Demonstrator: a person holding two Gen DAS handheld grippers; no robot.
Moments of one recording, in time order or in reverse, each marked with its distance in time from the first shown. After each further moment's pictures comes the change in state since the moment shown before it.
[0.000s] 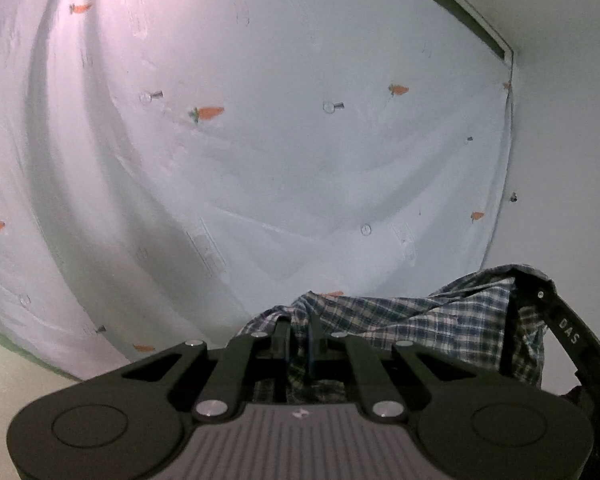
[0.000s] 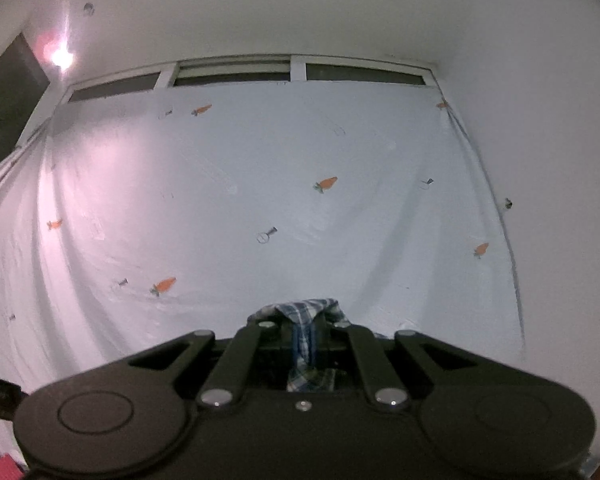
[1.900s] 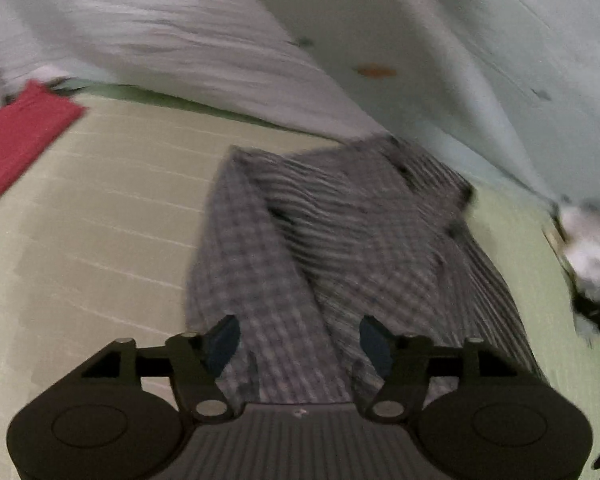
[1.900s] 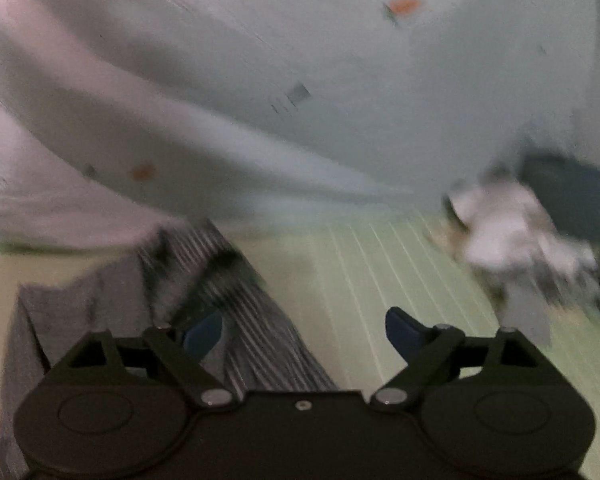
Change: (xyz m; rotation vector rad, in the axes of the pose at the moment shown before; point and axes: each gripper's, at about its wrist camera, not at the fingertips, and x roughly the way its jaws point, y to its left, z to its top) left arm 0.169 0.272 -0.175 -0.121 0.776 0.398; right arm 0.098 0.078 -0.315 -0.054 1.062 -0.141
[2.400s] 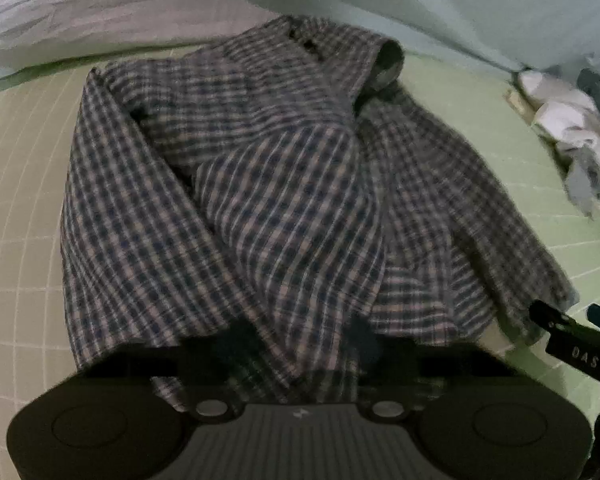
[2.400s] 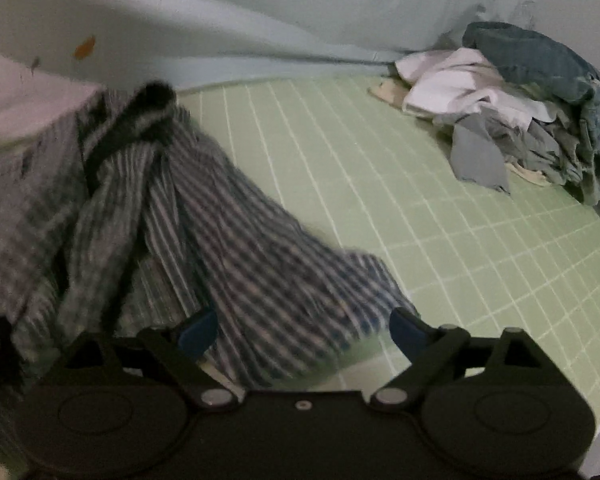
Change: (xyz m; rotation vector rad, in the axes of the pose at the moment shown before) left arm 0.061 -0.062 -0.055 0.214 0.197 -0.029; right arm 0.019 -0.028 -0.098 0.000 0.245 -0.112
